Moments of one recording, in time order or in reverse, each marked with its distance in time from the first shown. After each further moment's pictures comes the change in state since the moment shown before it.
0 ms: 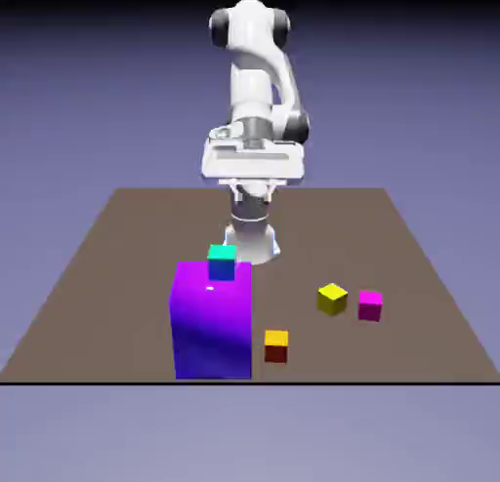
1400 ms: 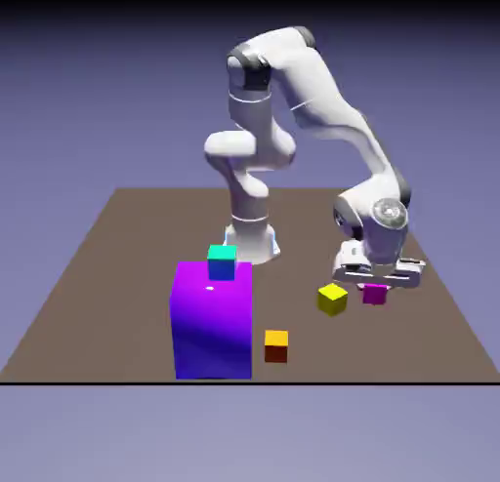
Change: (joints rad) arm 0.044 0.808 0.544 0.385 0.117 -0.696 0.570
